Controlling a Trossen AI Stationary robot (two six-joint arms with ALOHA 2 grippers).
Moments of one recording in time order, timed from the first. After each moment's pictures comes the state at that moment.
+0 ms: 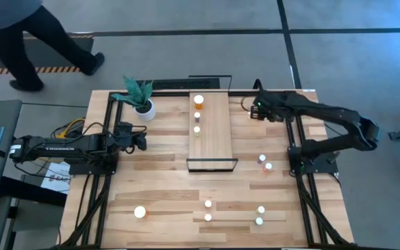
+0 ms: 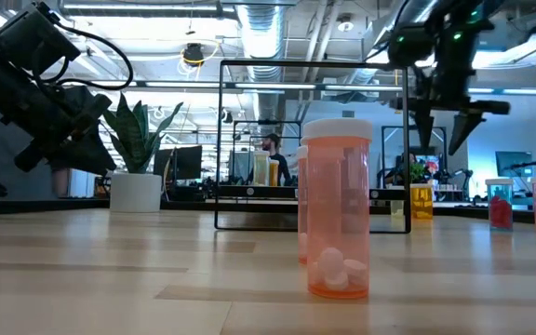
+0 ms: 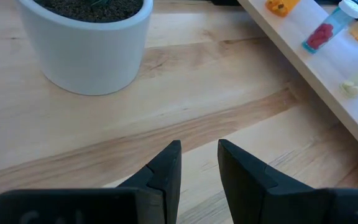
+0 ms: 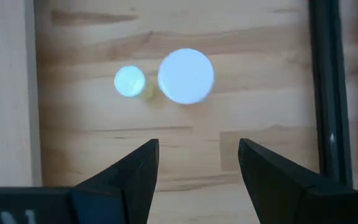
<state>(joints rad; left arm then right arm) 0.12 0.48 0.16 -0.40 -0.55 -0.88 -0.59 1.24 0.93 -0.98 0.29 1.02</state>
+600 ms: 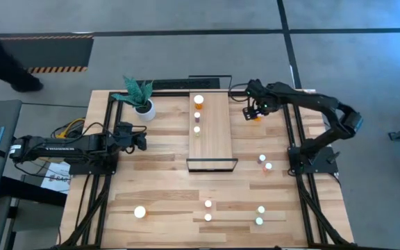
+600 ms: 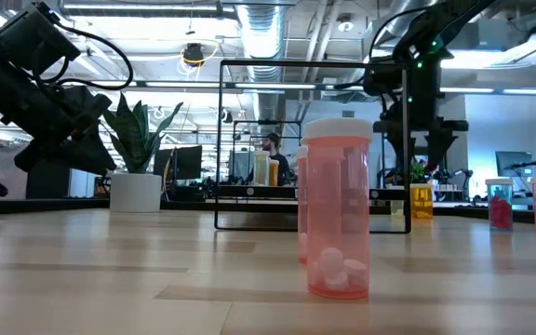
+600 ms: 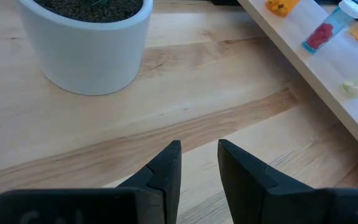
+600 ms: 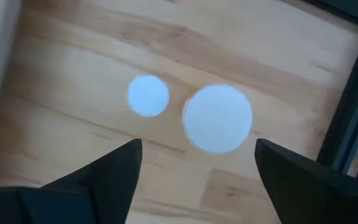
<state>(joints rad) 0.12 0.48 0.16 -0.40 -0.55 -0.88 -0.71 1.49 1.04 -0.95 0.22 0.52</state>
